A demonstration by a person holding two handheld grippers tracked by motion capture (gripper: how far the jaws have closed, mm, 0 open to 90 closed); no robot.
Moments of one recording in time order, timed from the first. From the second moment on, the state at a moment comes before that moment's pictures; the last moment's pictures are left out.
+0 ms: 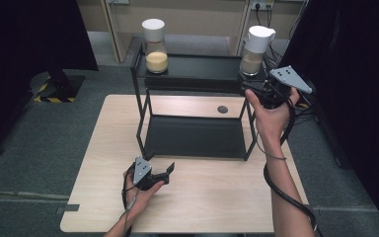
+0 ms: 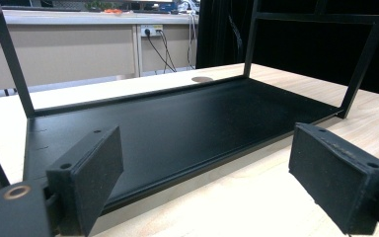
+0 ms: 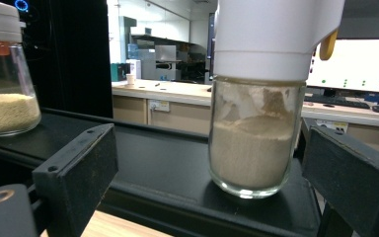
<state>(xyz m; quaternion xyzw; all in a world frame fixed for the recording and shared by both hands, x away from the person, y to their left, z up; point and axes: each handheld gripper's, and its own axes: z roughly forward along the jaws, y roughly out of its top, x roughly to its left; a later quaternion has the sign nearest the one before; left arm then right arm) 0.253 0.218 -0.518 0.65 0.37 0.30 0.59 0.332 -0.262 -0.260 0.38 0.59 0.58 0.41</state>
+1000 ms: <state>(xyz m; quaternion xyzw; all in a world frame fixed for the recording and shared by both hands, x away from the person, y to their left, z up) 0.253 0.218 -0.518 0.65 0.37 0.30 0.59 0.303 -0.264 -0.300 0.38 0.60 0.58 0.40</state>
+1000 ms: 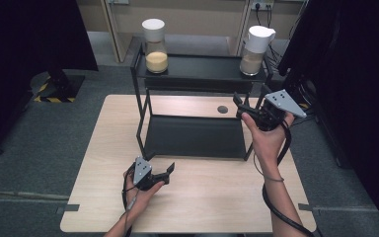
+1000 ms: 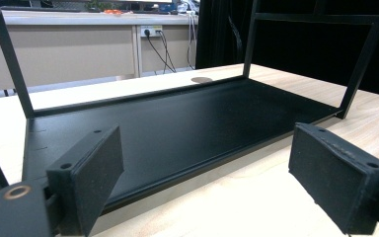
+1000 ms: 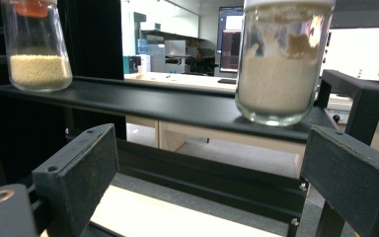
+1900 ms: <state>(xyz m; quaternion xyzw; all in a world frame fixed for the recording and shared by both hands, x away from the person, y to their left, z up) 0.253 0.218 -0.518 0.65 0.37 0.30 0.59 0.289 -0.266 -0.347 0.39 0.62 0.58 0.37</state>
